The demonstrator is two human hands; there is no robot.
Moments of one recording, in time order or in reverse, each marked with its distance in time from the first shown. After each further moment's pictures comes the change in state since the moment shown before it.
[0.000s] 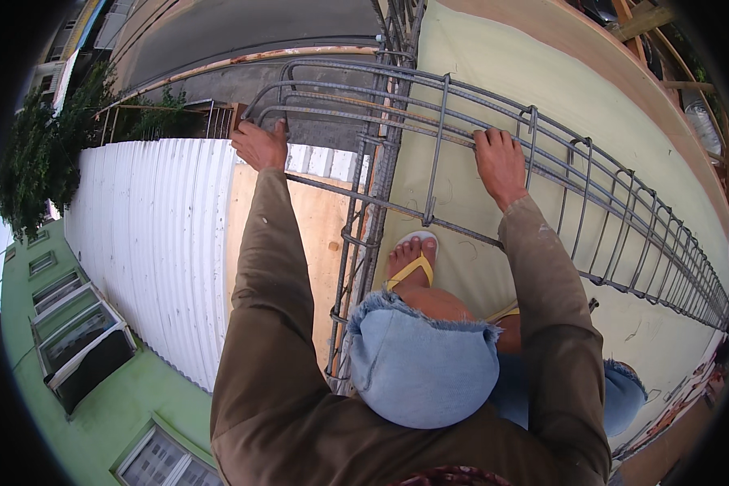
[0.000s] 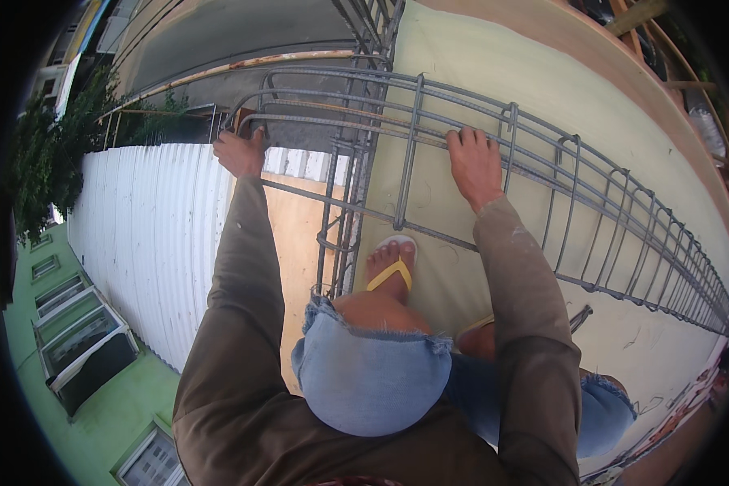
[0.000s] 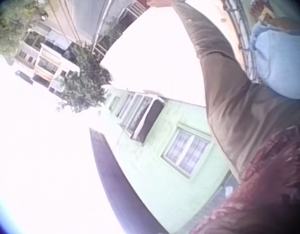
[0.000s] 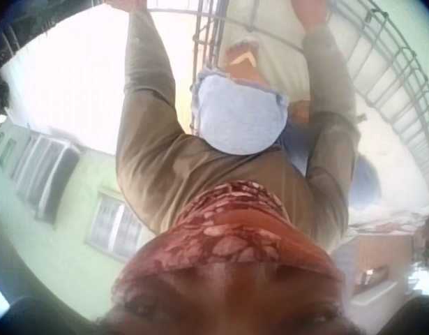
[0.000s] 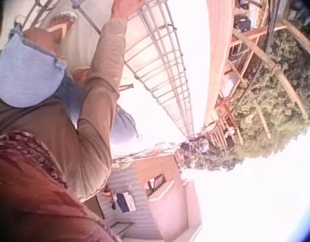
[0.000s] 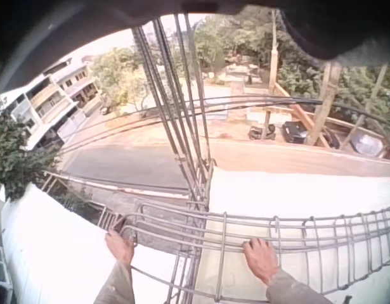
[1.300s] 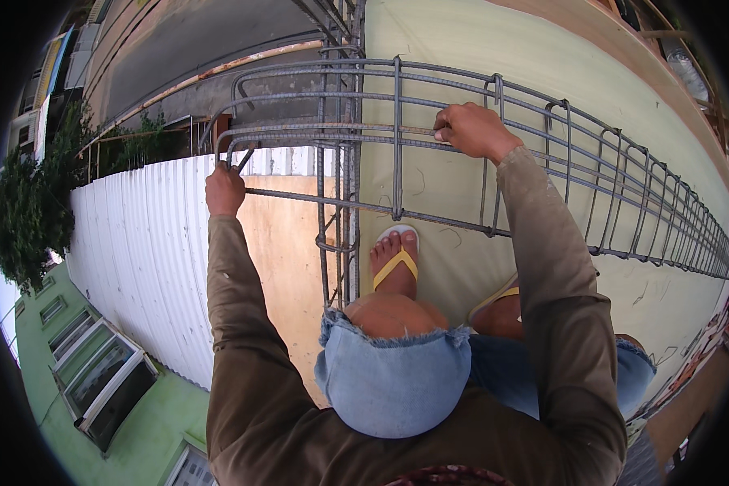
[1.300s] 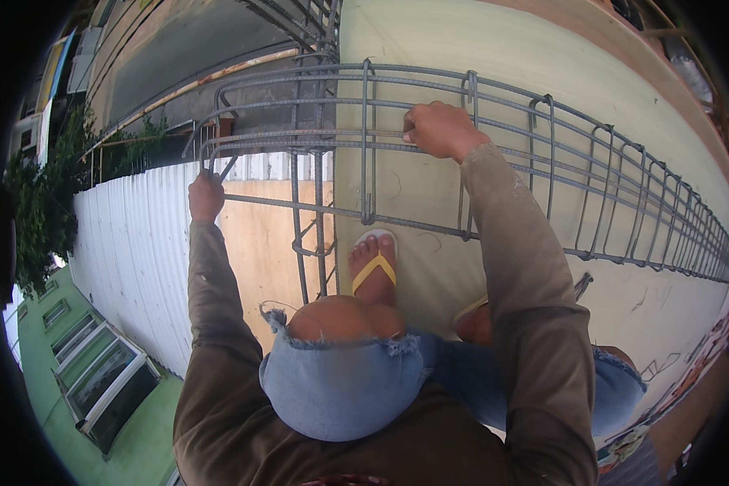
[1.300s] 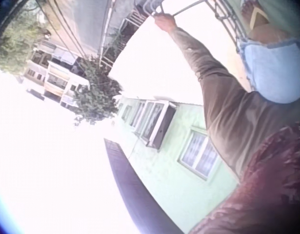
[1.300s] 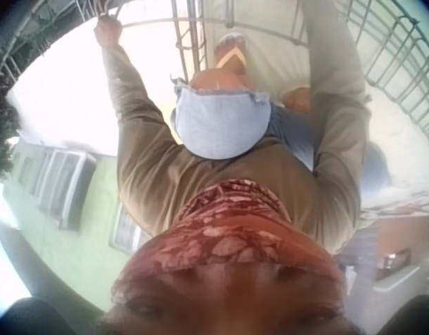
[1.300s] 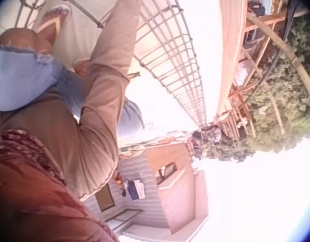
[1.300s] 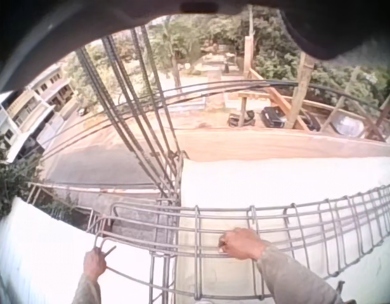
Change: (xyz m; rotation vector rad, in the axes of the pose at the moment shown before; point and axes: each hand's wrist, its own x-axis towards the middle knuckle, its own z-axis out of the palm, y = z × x) left_hand -0.001 -0.049 -0.029 0.064 -0.415 0.407; right_hand 0.045 0.029 -0.050 0.453 -0.656 0.120
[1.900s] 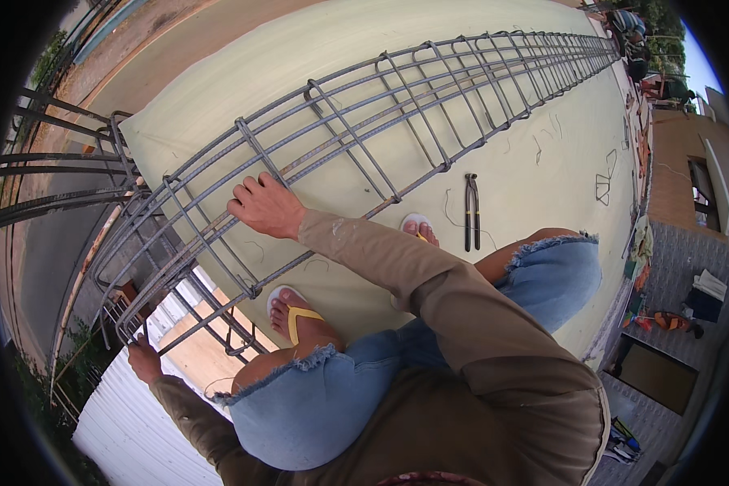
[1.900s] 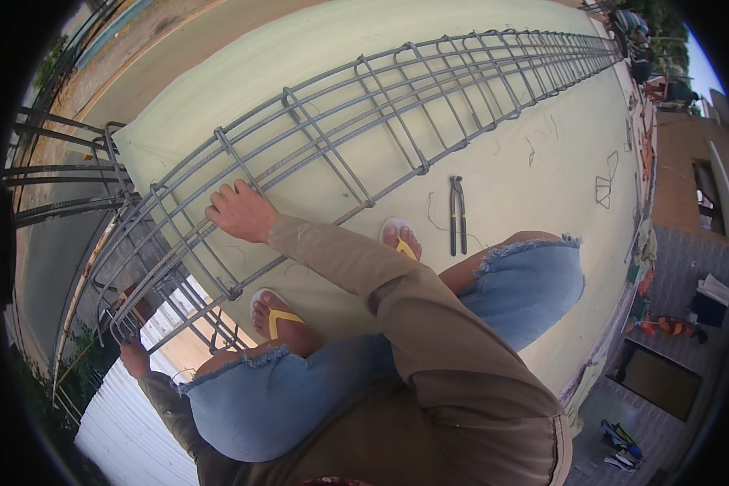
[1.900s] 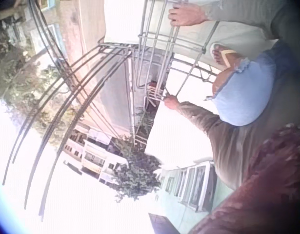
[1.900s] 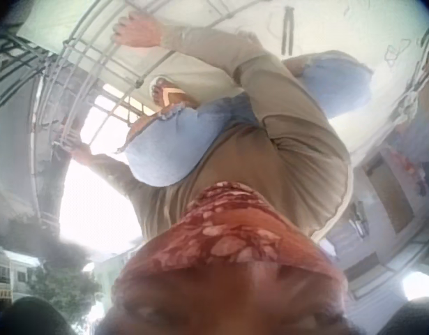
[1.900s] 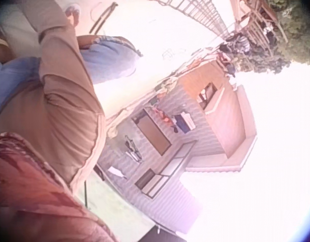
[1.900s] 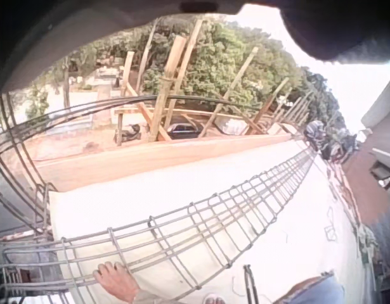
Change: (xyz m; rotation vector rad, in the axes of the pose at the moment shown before) left_hand 0.032 -0.027 0.025 0.165 -0.084 0.051; right_hand -0.031 0.017 0.098 -0.394 0.853 -0.113
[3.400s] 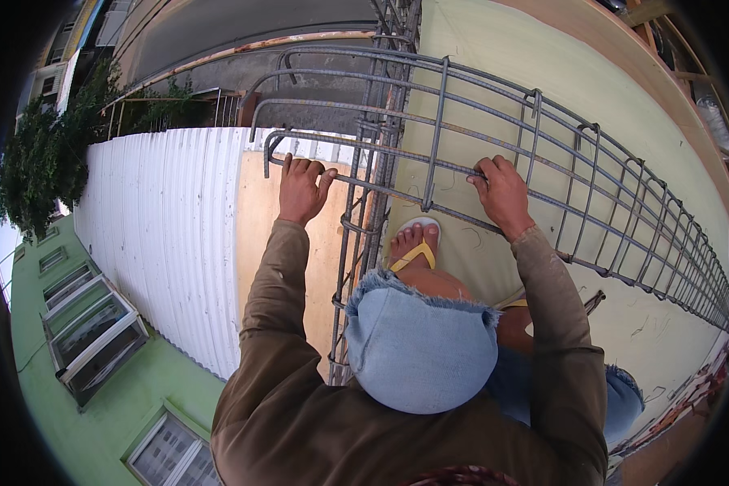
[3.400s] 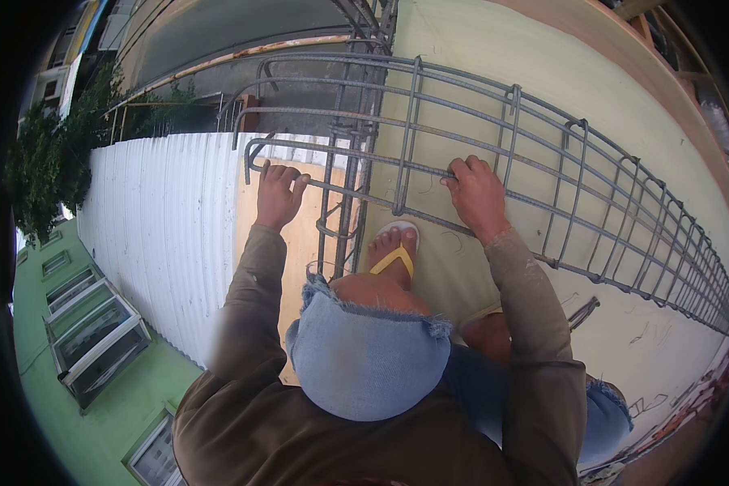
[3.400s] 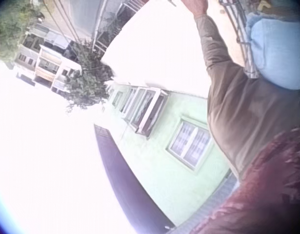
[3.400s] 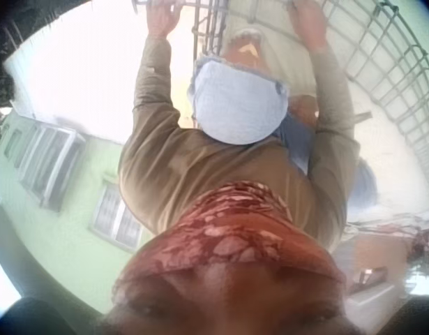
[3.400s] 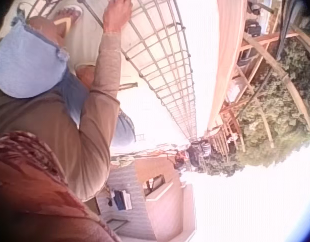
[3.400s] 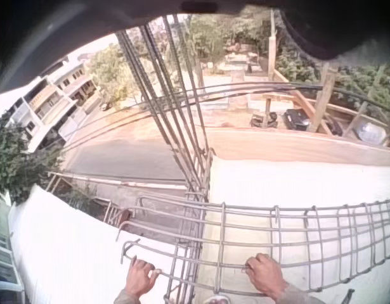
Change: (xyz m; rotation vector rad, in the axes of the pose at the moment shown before) left_hand -0.122 0.103 -0.022 -0.310 0.068 0.362; right_hand -0.021 -0.017 -0.028 0.481 -0.296 0.146
